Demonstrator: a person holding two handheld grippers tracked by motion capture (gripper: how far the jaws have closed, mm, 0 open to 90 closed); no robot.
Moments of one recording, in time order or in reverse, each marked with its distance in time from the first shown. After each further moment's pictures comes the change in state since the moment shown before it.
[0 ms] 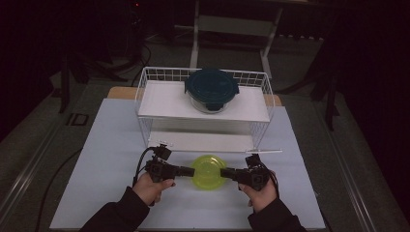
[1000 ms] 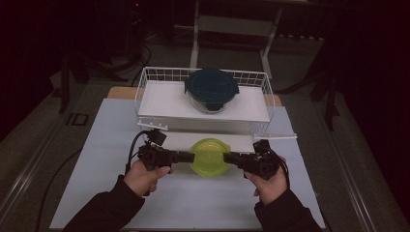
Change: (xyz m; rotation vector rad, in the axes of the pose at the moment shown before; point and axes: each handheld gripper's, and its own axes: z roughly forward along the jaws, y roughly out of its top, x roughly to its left) left arm -0.047 0.035 -0.048 -0.083 -0.025 0.084; right arm 0.044 0.042 -0.046 -0.096 -0.007 -0.106
